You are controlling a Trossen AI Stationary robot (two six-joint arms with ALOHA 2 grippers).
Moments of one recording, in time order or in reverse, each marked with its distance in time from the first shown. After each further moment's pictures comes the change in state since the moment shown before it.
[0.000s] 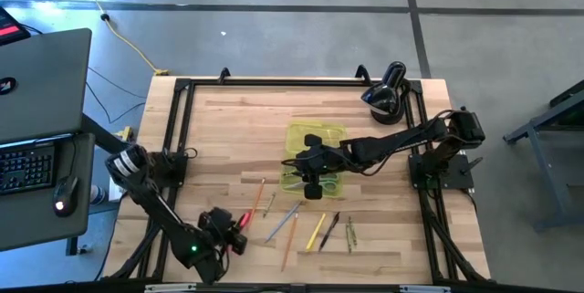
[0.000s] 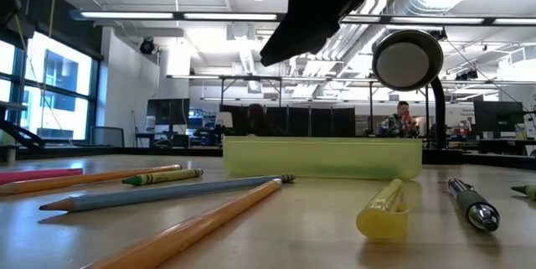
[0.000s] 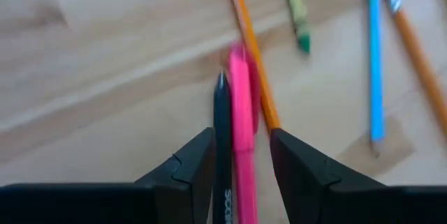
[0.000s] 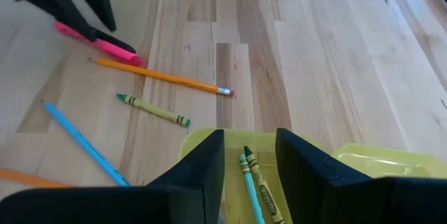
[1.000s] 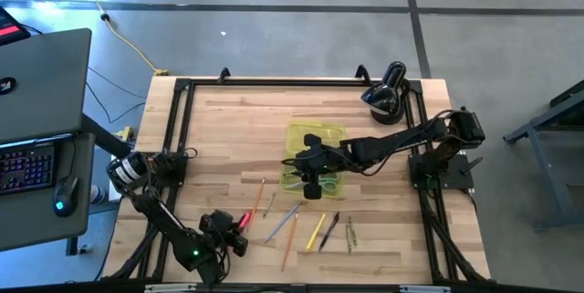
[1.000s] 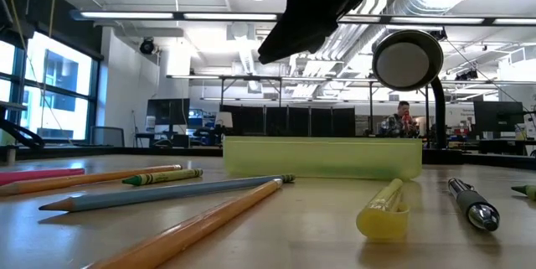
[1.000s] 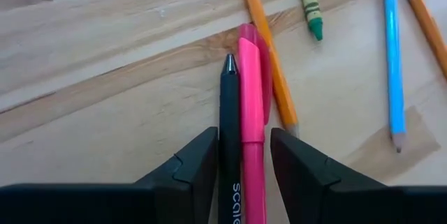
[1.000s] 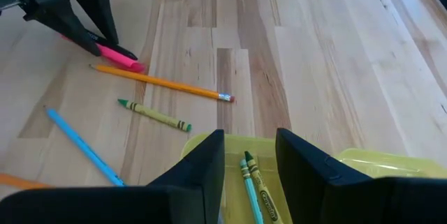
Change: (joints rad) left arm 0.000 0.085 0.004 0.020 0.010 -0.032; right arm 0.000 0.000 0.000 0.015 0.000 0.000
